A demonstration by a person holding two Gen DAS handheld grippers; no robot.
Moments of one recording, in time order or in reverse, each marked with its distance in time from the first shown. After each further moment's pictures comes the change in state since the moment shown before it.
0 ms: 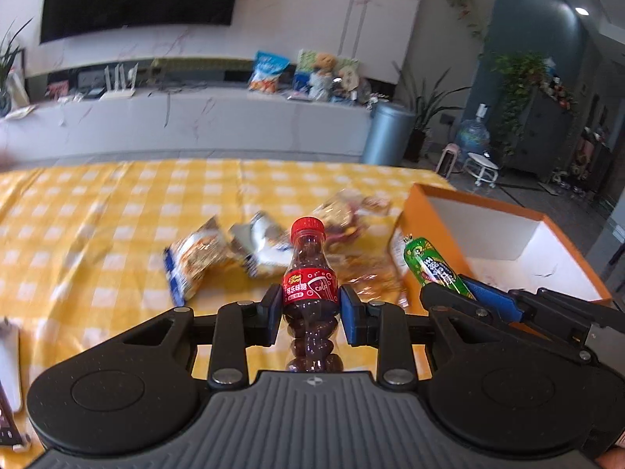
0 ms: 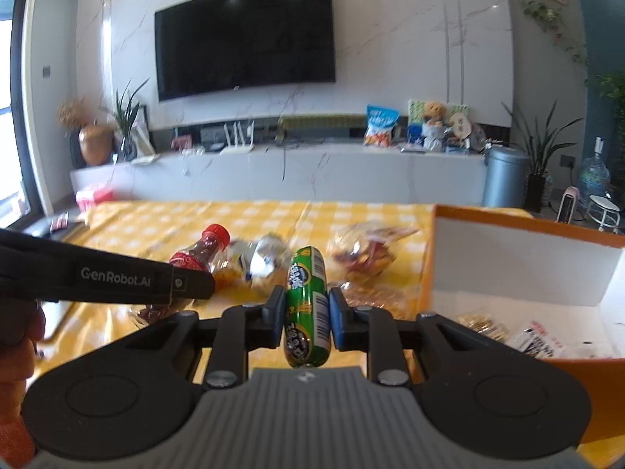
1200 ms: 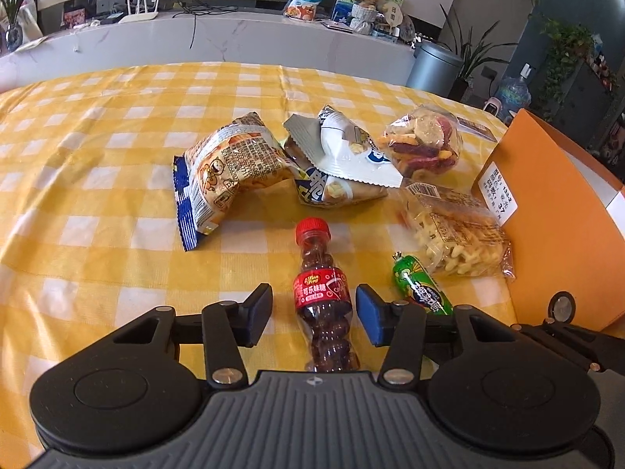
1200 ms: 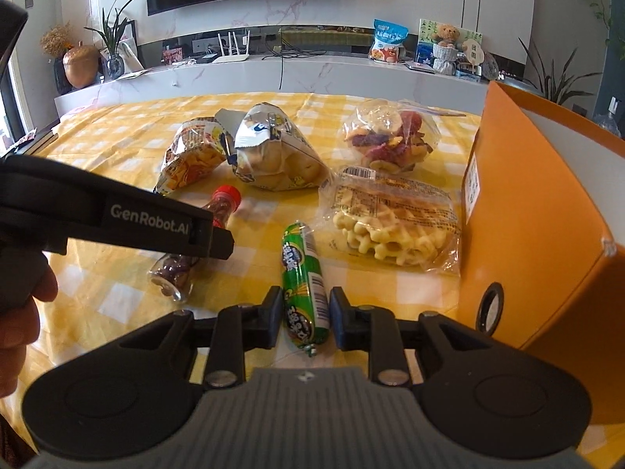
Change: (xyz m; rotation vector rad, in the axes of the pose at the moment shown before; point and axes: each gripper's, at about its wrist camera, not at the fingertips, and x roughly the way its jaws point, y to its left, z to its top) left arm 0.106 0.059 -0.036 -0.092 0.212 0.071; right arm 0.108 0.017 -0.055 -0.061 0.279 -0.023
